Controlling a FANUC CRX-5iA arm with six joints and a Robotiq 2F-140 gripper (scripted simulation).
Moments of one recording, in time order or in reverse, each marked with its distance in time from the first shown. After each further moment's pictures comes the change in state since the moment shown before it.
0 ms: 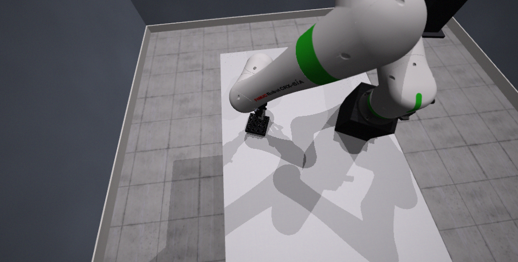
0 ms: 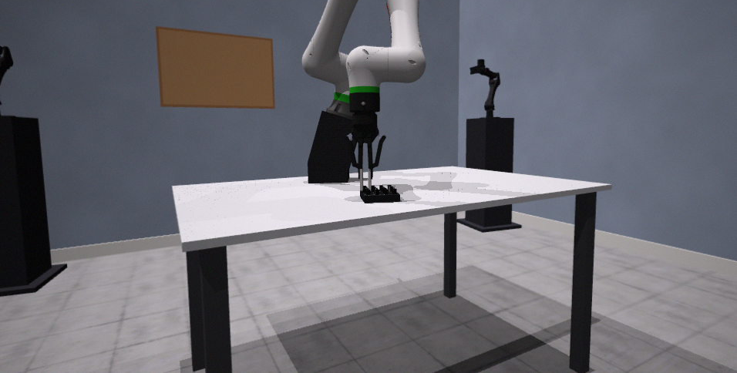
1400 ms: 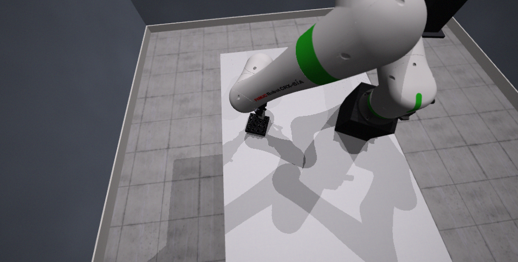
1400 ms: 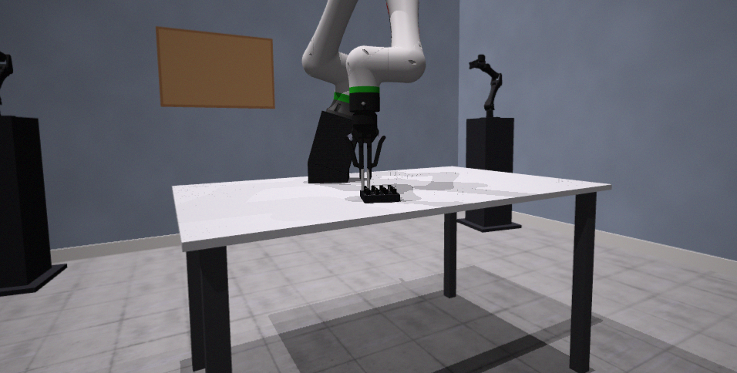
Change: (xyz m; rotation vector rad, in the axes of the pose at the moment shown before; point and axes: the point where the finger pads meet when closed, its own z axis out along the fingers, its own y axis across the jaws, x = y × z) arm 0.000 0.000 0.000 0.000 0.000 0.000
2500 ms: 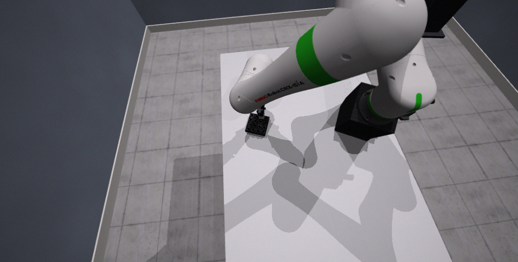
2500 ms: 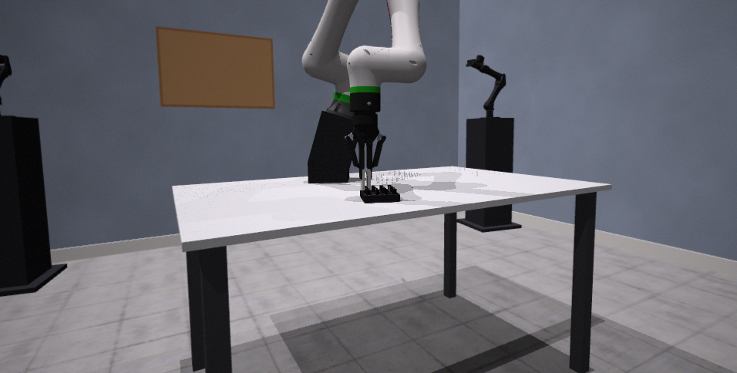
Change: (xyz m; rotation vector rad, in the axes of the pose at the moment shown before) arm 0.000 0.000 0.000 -0.007 -0.001 -0.322
